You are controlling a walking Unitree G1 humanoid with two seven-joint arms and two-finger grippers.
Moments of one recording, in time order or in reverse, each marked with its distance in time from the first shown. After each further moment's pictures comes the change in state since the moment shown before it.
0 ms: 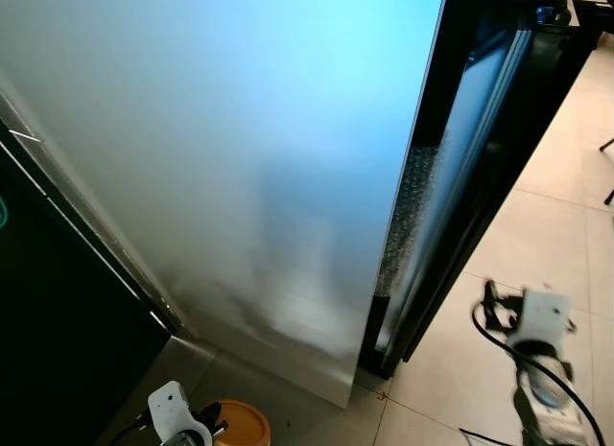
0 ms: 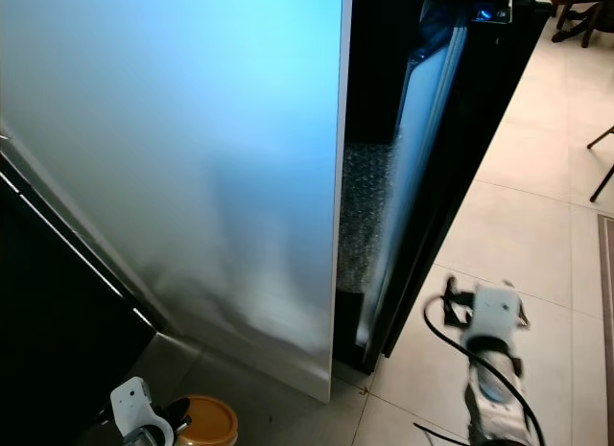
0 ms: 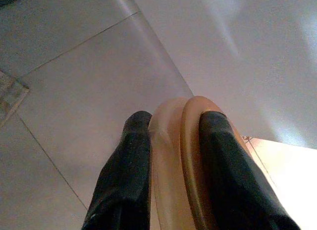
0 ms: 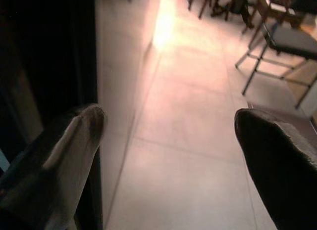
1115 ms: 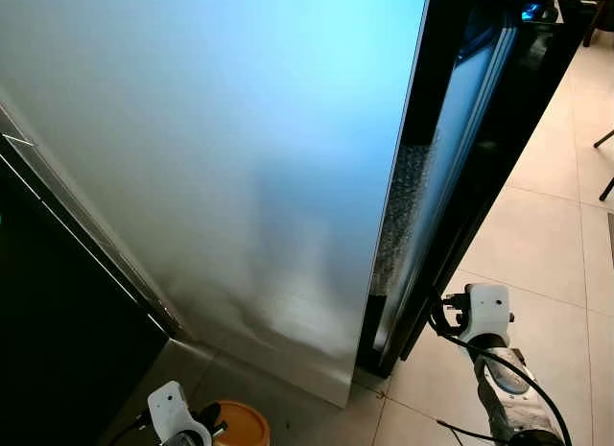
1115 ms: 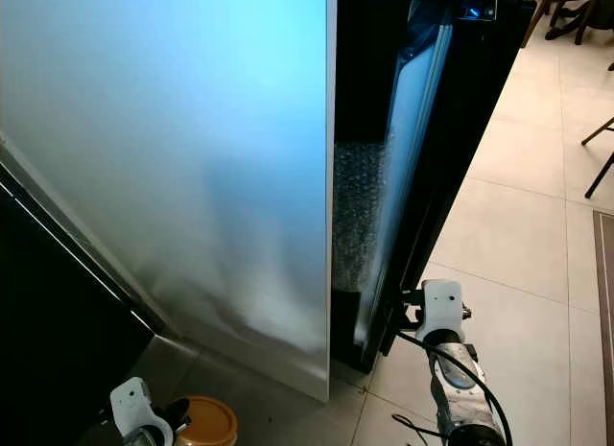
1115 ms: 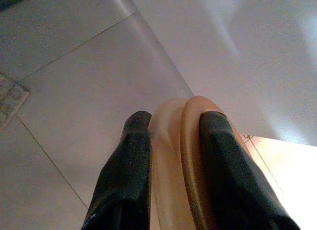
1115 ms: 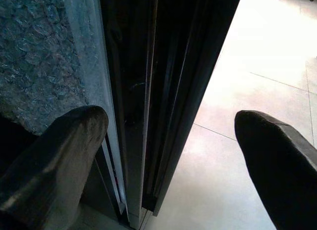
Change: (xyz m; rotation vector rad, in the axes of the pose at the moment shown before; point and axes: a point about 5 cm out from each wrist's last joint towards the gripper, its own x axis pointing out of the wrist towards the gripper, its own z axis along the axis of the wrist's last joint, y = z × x) left arm 0.000 0.000 0.000 0.002 0.001 0.000; right arm 0.004 0.055 -0.001 0.017 0.080 0.275
